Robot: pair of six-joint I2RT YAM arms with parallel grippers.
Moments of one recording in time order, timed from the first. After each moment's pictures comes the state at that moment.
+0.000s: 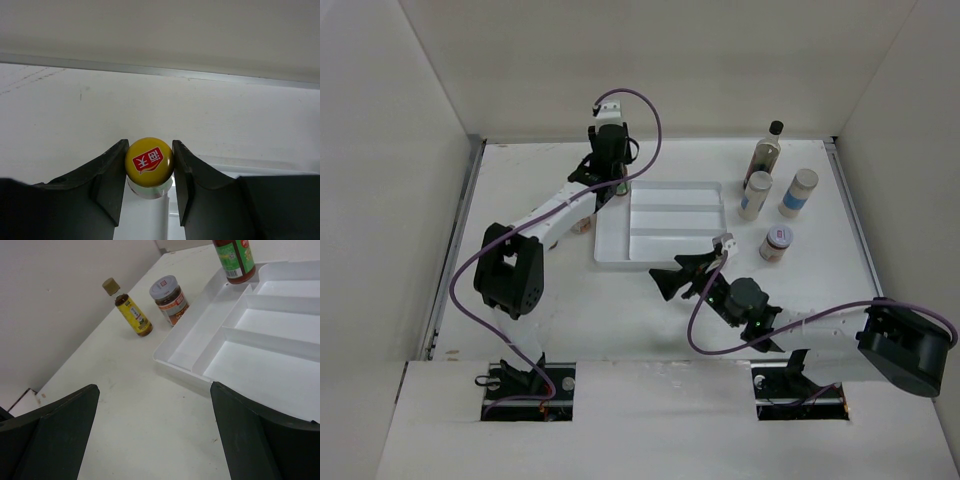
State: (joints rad) left arm -0.49 1.84 1.49 0.07 -0.49 -0.26; right arm 1.02 1.23 0.30 1.00 0.31 0.48
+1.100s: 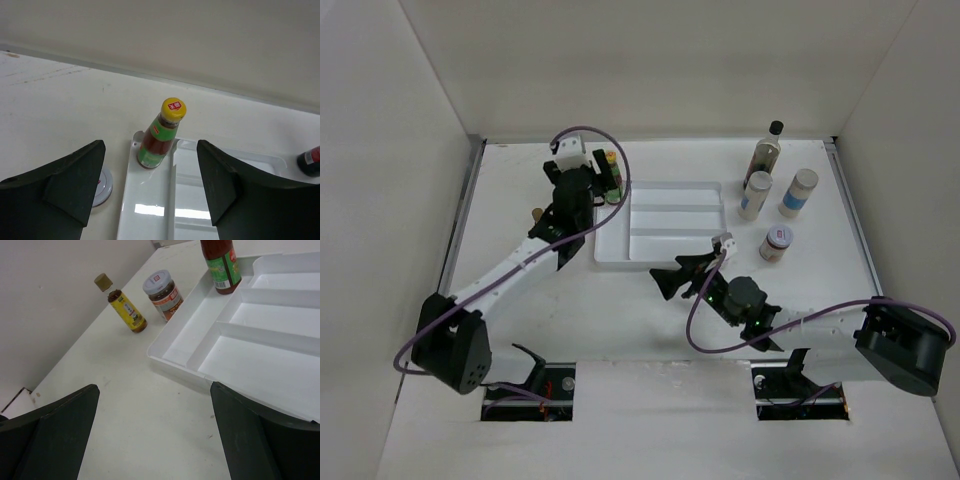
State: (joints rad) left arm -0.51 1.37 0.99 0.27 -0.55 -0.30; right arm 1.01 1.24 0.30 0.98 0.31 0.49
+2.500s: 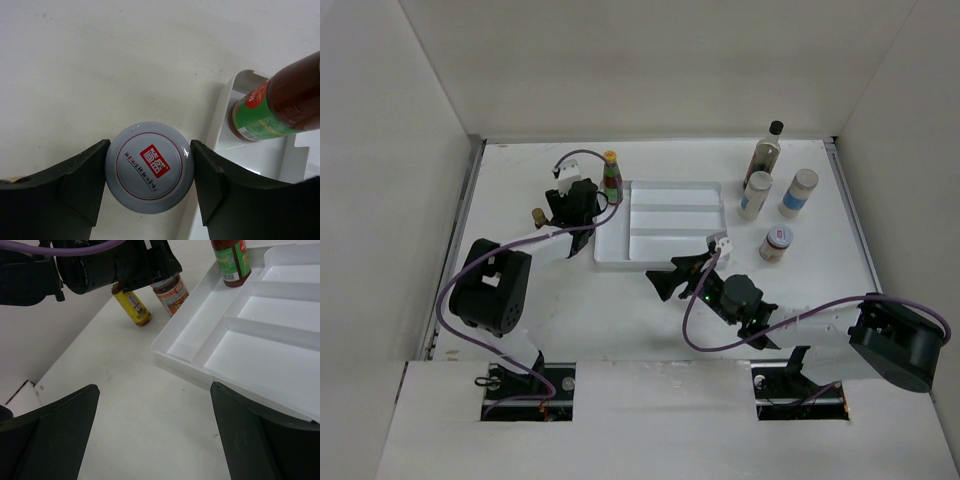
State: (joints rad) left arm -0.38 1.68 0.90 0.26 -0.62 -0.41; right arm 1.00 1.27 0.32 0.97 0.27 0.50
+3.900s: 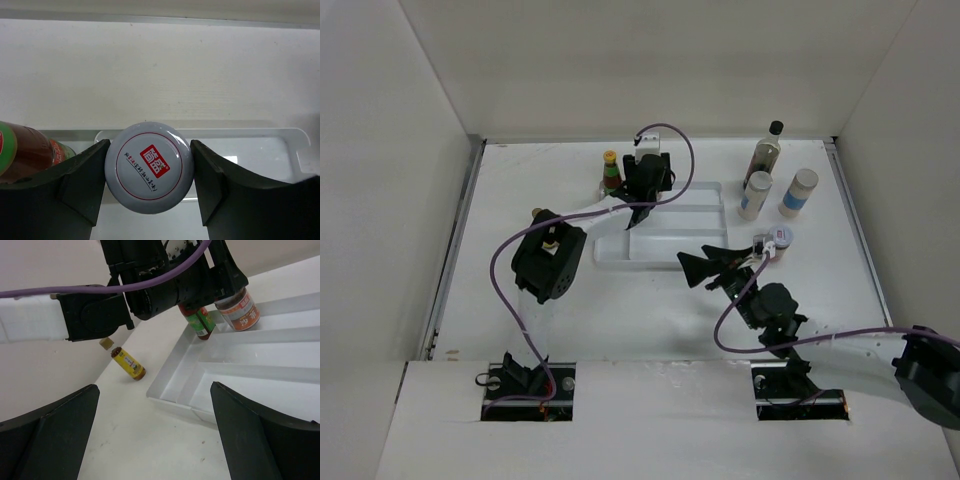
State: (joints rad) left arm -0.63 2.07 1.49 0.21 -0.50 -0.34; right arm 0.94 0.96 0.20 0.97 0.41 0.54
